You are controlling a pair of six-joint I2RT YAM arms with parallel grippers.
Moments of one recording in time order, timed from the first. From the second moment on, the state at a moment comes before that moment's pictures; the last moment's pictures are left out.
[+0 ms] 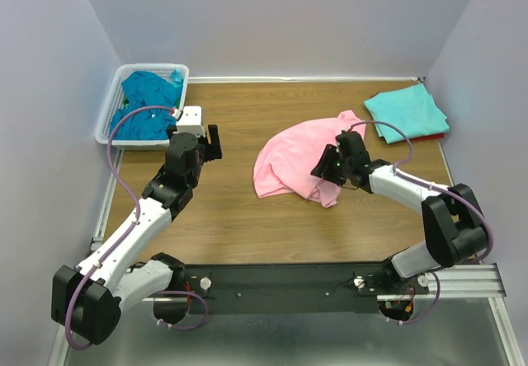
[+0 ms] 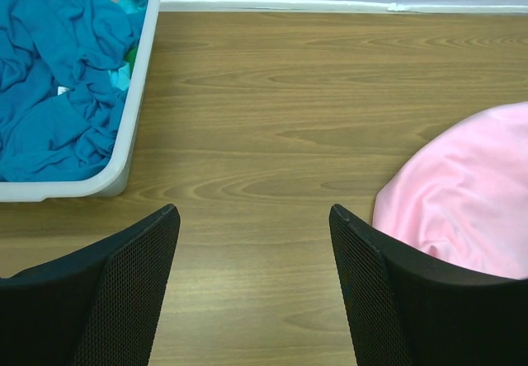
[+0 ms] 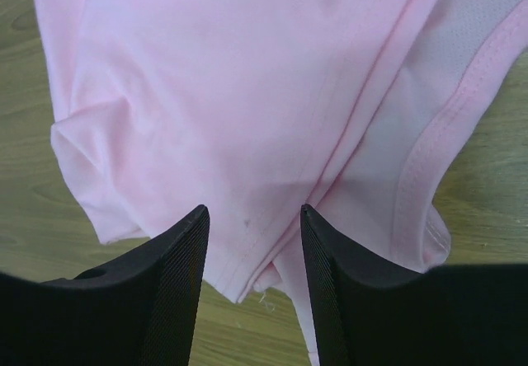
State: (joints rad) left arm -0.44 0.99 0.75 0.01 -0.38 -0.16; right arm 0.43 1.48 0.79 -0.13 -0.05 0.69
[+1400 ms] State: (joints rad) left arm -0.43 1.01 0.75 0.01 -0.38 -0.16; right arm 0.40 1.71 1.09 0.06 -0.10 0.79
